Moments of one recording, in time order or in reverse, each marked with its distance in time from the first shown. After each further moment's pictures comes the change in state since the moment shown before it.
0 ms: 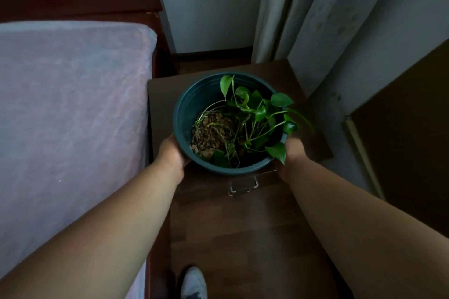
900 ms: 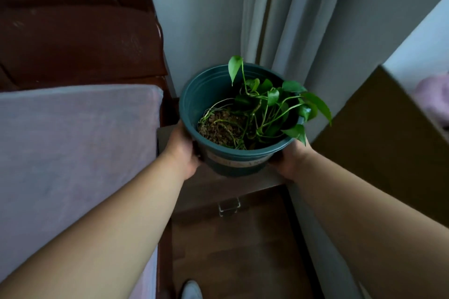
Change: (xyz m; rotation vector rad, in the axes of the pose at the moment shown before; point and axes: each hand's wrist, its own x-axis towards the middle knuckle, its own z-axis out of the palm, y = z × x) left_hand -0.242 0.171 0.081 -0.051 -0.227 0.124; right_hand -0.213 -0.187 -0.050 0.099 -0.260 -0.176
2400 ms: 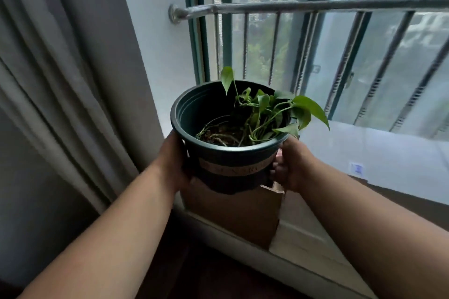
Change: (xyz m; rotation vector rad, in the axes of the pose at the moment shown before) left_hand -0.268 0.076 0.311 0.408 -0.962 -0.123; right_hand -0.371 -0.147 -0.208 0.510 0.624 -0.360
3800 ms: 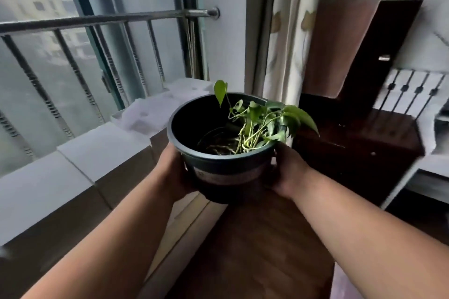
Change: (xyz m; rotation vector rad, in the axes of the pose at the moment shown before) left_hand -0.429 -0.483 0.641 0.637 -1.414 -0.590; right_hand -0.578 0.073 -0.687 0.852 1.104 -0.547
